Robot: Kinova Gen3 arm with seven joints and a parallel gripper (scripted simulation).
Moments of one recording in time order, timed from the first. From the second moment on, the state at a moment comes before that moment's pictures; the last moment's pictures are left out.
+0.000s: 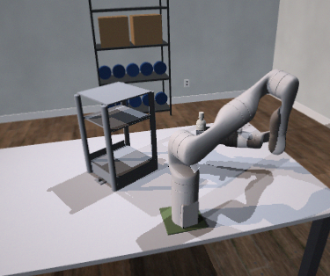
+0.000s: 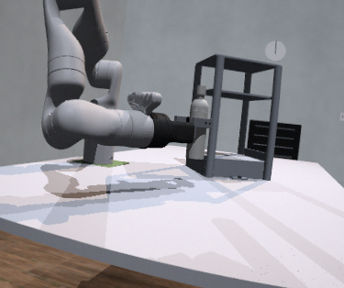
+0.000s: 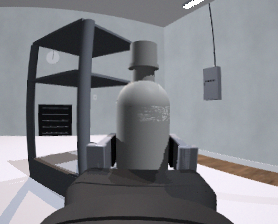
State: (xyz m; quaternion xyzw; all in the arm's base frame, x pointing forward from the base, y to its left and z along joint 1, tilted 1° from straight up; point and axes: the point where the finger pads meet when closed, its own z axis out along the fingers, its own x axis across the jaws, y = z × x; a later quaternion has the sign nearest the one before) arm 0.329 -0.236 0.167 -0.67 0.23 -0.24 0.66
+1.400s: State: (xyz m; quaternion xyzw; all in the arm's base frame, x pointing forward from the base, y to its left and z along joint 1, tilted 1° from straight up) arm 0.310 -0.188 0.165 -0.67 0.23 -0.24 0.66
